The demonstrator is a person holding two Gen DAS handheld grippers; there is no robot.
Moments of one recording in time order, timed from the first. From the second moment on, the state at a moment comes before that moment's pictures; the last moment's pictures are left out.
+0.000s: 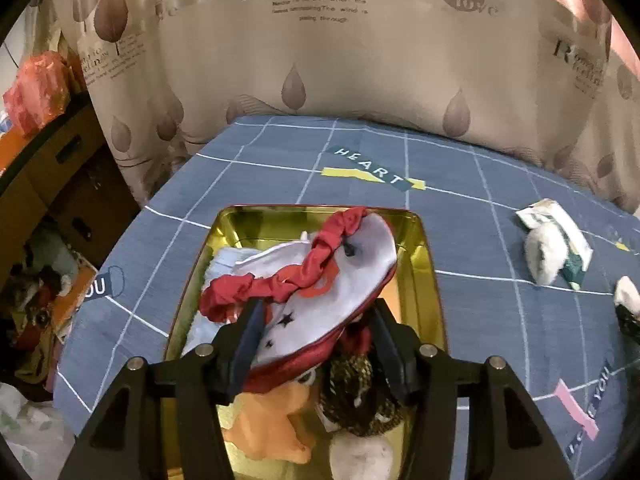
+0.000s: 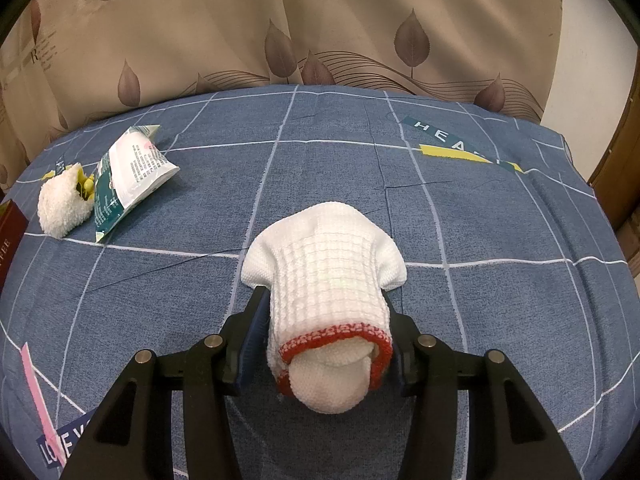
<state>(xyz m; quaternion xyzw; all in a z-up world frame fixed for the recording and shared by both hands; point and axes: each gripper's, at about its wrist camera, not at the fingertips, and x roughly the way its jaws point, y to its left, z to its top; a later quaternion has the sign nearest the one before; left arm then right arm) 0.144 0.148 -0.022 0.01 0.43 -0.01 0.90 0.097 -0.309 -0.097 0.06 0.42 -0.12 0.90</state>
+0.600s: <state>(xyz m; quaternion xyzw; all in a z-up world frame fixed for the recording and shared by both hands) 0.062 0.166 0.011 -0.02 0.38 -0.04 0.93 0.096 -0.312 -0.097 0.05 0.42 -0.13 0.90</state>
